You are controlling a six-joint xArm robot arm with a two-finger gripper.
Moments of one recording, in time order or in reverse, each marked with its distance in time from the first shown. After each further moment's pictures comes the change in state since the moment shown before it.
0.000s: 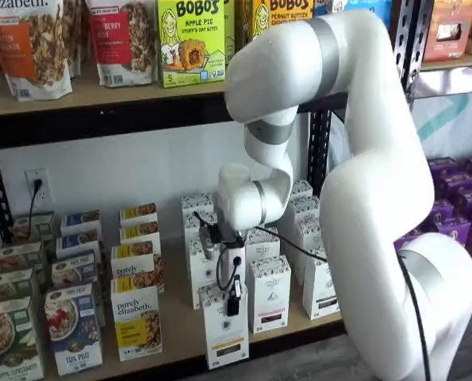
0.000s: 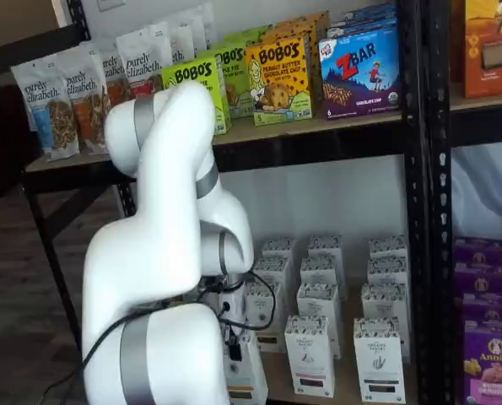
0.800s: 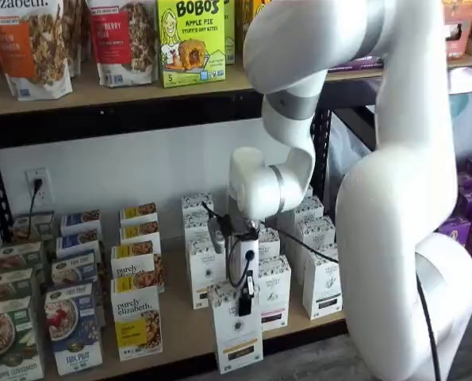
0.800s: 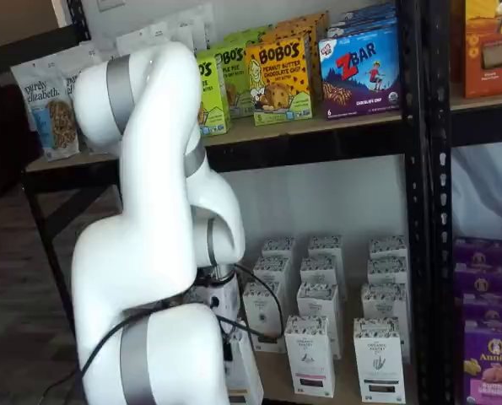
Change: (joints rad) arm 0.023 -0.314 0.315 -0.014 0.006 0.036
